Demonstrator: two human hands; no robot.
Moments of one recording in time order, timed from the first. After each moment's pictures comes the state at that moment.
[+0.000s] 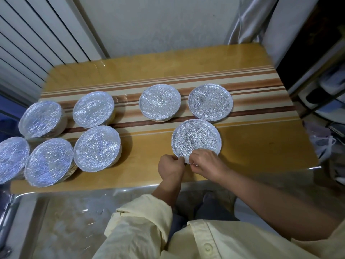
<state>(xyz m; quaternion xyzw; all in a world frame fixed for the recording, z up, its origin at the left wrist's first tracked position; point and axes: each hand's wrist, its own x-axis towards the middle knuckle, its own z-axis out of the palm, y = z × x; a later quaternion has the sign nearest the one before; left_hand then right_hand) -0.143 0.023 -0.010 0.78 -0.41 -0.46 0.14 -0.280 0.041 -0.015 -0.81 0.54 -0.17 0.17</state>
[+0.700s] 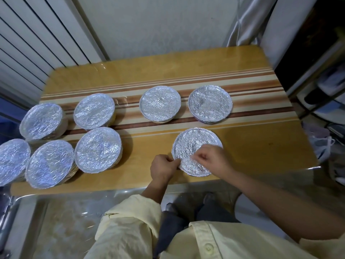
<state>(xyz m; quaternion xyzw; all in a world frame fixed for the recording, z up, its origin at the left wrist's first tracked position) -0.110 0.013 -0.008 0.73 -0.51 -0.44 0.09 -0.295 0.044 -0.003 -0.69 0.62 -0.27 0.27</state>
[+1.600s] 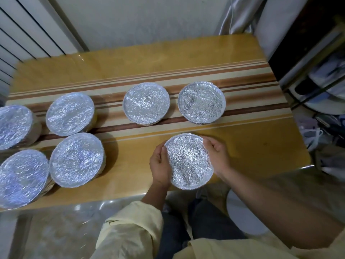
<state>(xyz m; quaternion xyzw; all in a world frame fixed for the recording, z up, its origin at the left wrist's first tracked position) -0.150 -0.001 -0.041 0.59 -0.41 -0.54 0.44 -0.317 0.019 -0.049 -0.26 0.68 -0.50 0.47</state>
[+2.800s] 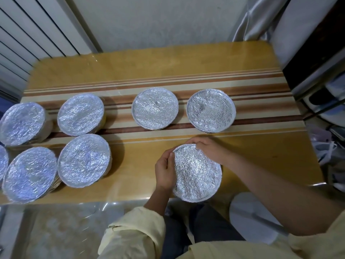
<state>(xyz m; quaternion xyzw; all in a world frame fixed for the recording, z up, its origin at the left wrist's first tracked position) -0.146 -0.009 -0.045 0.58 -0.48 -0.52 0.40 -0.331 -0.047 -0.040 -0.53 0.59 -0.20 0.57</state>
